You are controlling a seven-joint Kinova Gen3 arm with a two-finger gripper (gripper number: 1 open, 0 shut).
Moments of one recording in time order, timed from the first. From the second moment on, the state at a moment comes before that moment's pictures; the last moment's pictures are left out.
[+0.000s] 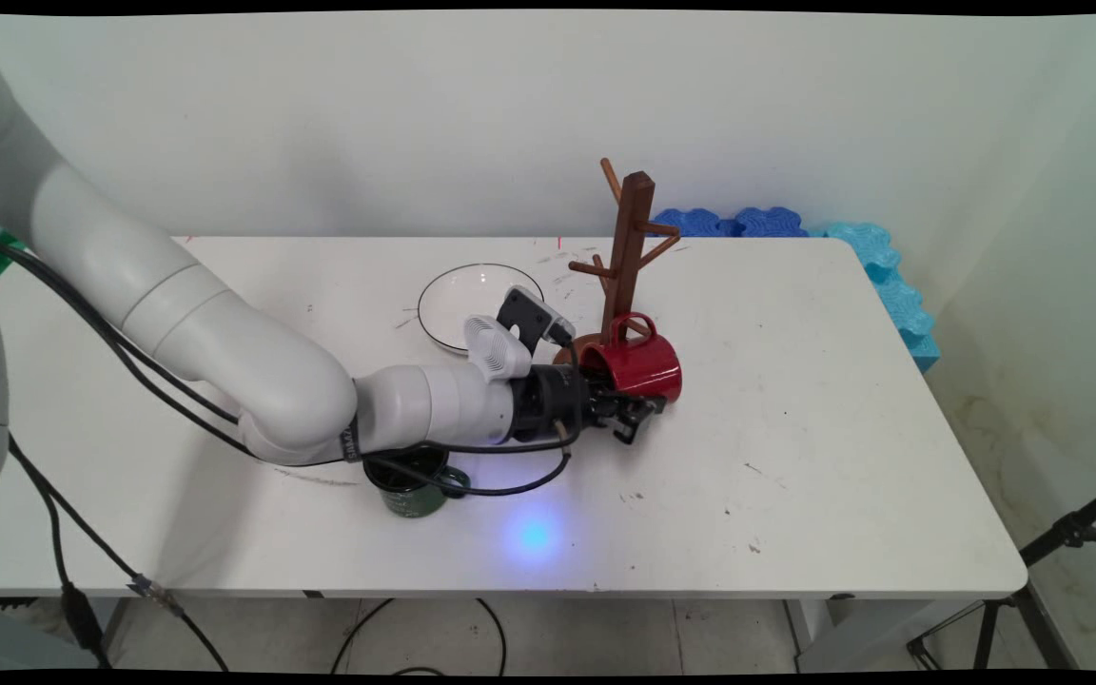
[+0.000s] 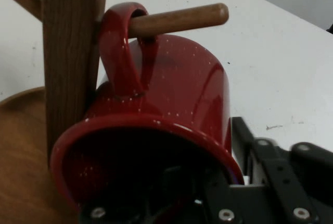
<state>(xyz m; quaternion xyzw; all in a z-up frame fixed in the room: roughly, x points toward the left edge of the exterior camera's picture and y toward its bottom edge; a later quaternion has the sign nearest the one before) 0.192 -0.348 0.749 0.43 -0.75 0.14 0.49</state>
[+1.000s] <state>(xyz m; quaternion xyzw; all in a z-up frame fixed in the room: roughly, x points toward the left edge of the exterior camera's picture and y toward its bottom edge) 0.178 -0.333 0.762 0.40 -0.75 0.12 0.51</state>
